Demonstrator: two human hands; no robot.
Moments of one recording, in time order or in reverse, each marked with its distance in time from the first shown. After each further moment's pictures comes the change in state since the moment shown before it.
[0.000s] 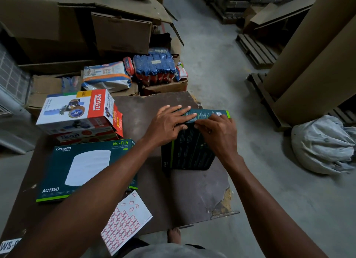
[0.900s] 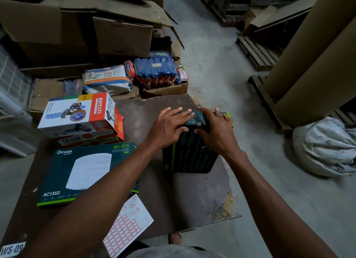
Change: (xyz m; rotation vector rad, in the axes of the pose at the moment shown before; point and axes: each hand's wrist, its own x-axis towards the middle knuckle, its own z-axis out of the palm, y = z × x) left_hand 0.003 -0.006 0.008 -0.017 0.072 0.022; right_hand 0.021 0.002 0.002 0.131 -0.321 0.148
